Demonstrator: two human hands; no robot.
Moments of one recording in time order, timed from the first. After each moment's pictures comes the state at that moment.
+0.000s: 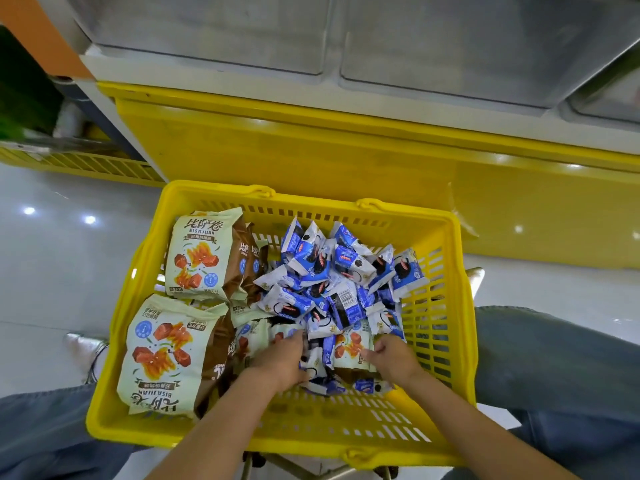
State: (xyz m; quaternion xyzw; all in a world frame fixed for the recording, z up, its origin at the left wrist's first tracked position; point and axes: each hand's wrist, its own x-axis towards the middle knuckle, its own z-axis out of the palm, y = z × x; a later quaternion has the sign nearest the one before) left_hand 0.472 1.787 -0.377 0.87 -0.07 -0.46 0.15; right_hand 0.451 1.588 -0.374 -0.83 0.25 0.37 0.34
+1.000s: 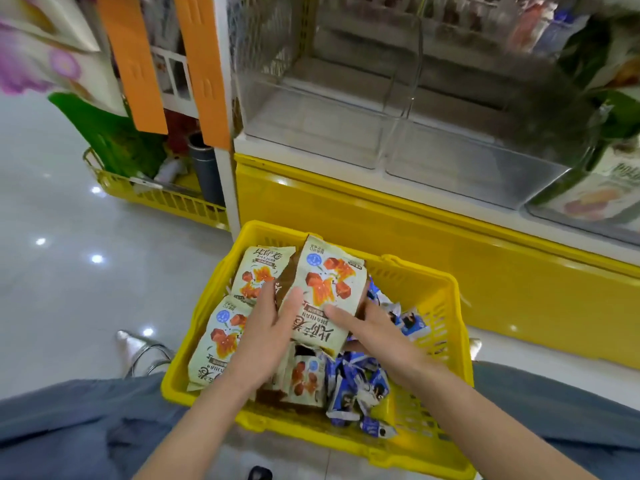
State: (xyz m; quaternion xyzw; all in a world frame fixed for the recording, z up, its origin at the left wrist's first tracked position) left_hand 0.452 1.845 -0.204 0.79 0.10 -0.05 0.60; right_hand 0.475 1.683 -0.194 -0.73 0.08 0.30 0.61
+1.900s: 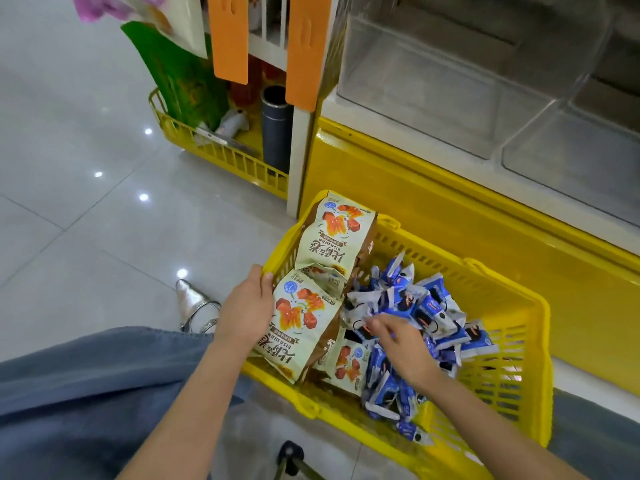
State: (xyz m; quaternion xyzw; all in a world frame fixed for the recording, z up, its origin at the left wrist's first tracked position) left_hand 0.481 1.955 -0.306 0.90 0.23 -0.05 0.38; right_hand 0.499 1.707 -0.297 -0.90 -0.04 0.26 0.34
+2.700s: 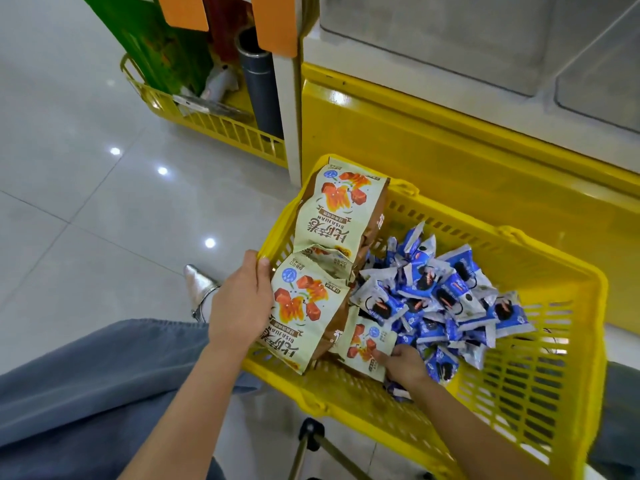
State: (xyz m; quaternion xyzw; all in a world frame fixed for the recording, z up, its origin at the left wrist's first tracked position) left_hand 0.483 1.952 -0.311 0.92 0.24 -0.04 0.30; right_hand 0.471 1.695 -0.405 -0.80 0.28 0.42 0.34
